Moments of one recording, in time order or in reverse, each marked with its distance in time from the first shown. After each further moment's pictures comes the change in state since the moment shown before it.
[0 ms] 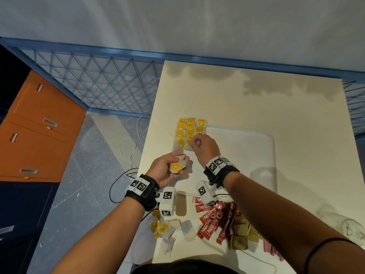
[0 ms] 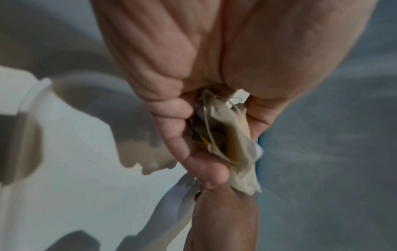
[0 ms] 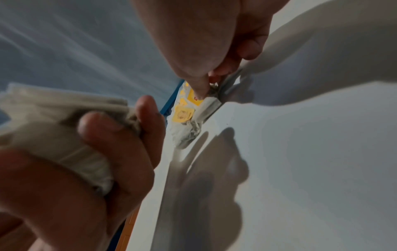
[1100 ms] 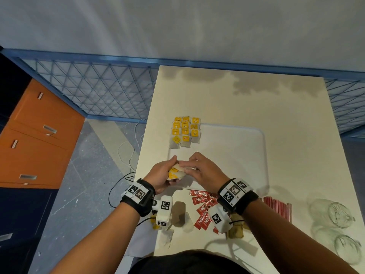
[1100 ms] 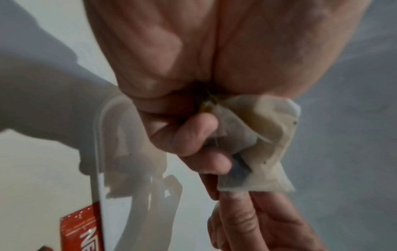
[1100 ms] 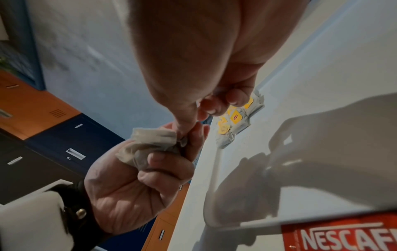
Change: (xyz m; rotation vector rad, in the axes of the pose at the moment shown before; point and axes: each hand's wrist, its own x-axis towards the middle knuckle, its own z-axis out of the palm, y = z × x) left_hand -0.039 -0.023 0.003 0.354 0.026 0.013; right_hand -0.104 0.015 -0.026 0.048 -0.326 -0.352
